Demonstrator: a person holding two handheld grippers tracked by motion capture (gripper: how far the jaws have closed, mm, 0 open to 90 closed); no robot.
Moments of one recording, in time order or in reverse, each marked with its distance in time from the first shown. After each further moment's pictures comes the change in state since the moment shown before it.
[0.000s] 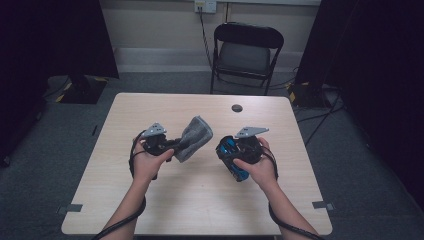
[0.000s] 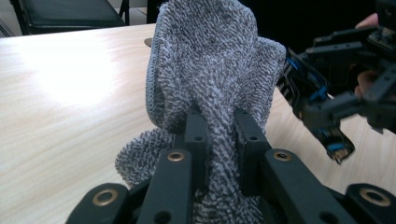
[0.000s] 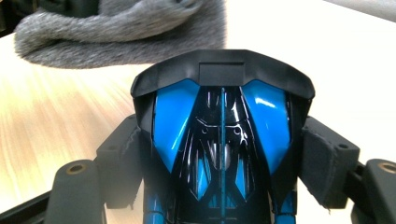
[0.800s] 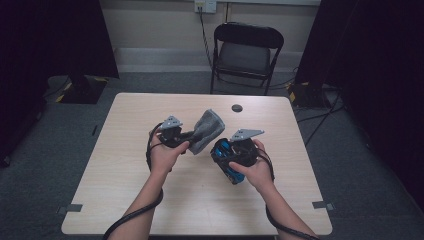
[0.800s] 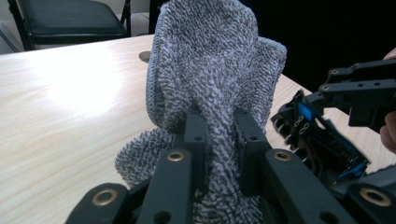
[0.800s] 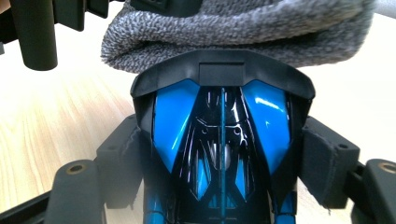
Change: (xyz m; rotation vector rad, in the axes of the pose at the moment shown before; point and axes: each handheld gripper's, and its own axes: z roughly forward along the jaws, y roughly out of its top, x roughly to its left) left arm -0.016 0.020 0.039 0.000 0.020 0.024; right arm 0.013 0.001 0.004 -0.007 0.042 -0.019
